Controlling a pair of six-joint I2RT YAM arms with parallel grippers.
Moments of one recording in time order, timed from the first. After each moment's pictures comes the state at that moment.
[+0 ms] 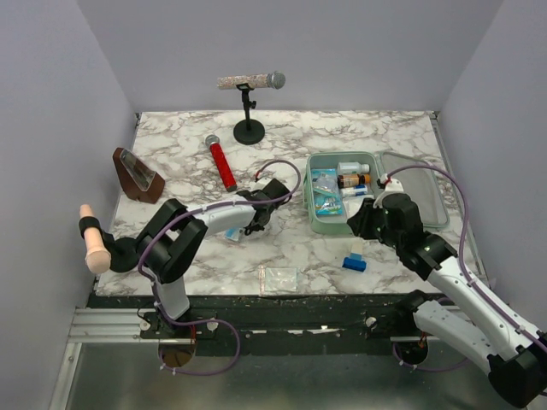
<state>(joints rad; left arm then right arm) -0.75 1.78 1.07 -0.53 -0.52 -0.42 0.52 0.80 0.63 -0.41 0.10 0.44</state>
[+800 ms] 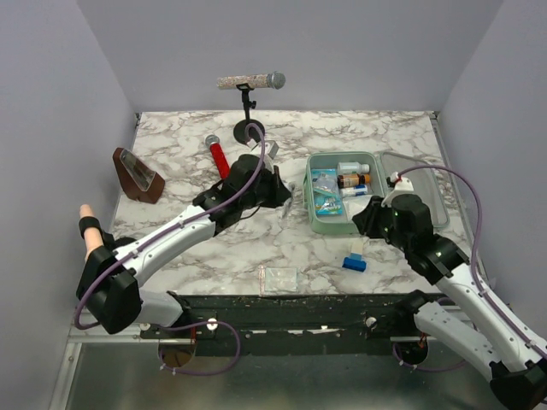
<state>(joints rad) -0.72 1.34 1.03 -0.23 0.02 -0.57 0.52 0.73 0.68 -0.47 0.12 0.45</state>
